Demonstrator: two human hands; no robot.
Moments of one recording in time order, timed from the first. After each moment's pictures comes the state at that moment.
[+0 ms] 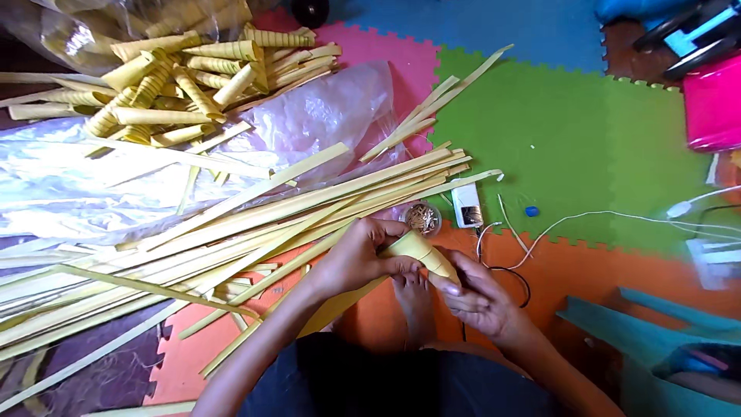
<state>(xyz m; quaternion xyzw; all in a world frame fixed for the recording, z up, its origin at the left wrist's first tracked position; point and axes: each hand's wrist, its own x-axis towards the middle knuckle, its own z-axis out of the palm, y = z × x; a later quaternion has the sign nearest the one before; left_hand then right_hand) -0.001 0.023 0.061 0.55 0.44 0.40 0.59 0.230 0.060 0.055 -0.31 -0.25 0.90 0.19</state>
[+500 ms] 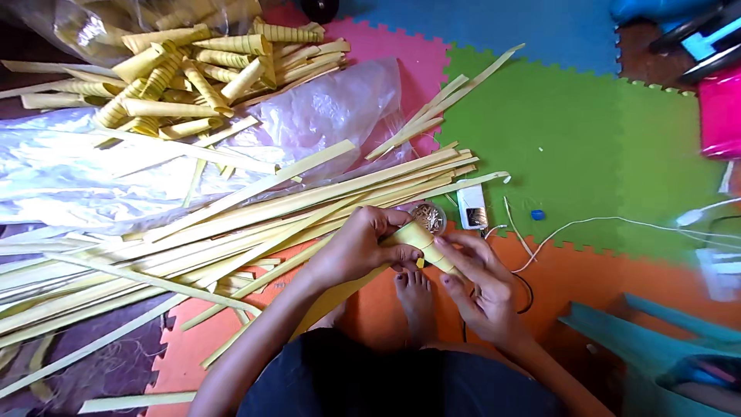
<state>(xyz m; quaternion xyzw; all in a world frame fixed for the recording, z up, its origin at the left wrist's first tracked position) -0.009 0.030 0.071 0.55 0.44 0.40 0.59 0.240 0.057 0.037 -0.27 -0.74 0.52 0.33</state>
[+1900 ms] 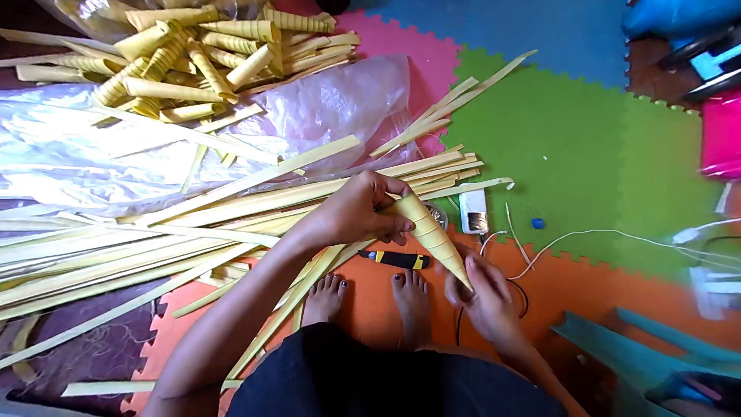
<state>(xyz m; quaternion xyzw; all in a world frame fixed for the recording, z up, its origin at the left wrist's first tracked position) -0.029 0.058 0.088 0.53 0.49 0.36 0.60 0.250 0.055 0.026 -0.34 -0.57 0.68 0.31</state>
